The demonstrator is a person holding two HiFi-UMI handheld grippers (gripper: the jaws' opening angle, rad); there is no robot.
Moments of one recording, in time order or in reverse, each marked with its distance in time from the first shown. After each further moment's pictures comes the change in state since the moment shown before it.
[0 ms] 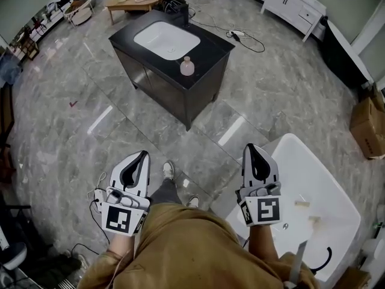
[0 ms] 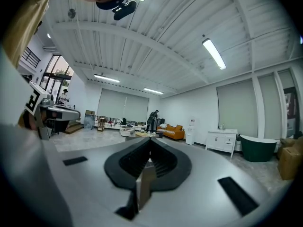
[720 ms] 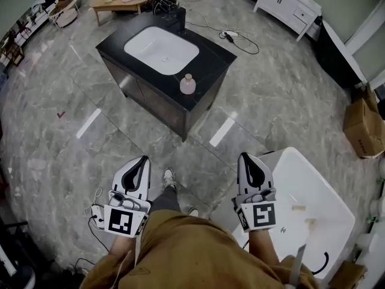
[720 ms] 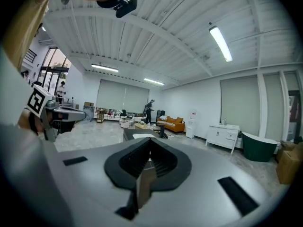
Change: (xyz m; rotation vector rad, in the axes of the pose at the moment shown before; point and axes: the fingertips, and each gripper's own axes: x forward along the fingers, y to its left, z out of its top) left arm 0.105 0.109 -0.059 -0.082 0.033 -0.035; right arm 0.139 0.012 -0.017 -0.031 0.105 -0.005
